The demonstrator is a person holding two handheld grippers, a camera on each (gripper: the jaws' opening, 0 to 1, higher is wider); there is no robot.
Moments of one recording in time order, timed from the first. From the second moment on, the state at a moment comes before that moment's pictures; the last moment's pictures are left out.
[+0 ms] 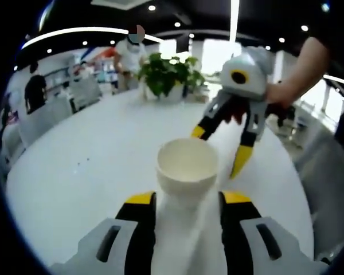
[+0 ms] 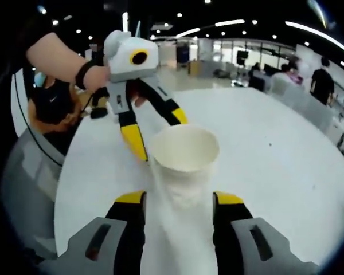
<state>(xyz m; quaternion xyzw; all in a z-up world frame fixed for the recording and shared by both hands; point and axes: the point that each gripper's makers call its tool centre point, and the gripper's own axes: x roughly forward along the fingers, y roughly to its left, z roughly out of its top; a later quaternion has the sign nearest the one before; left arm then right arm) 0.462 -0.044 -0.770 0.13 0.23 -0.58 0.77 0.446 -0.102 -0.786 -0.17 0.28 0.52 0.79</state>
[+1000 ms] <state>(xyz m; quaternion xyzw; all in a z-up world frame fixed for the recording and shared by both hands) 0.367 0.003 -0.693 0.05 0.18 -0.49 0.85 0.342 -0.155 -0.740 -0.11 0.26 0.43 0.86</state>
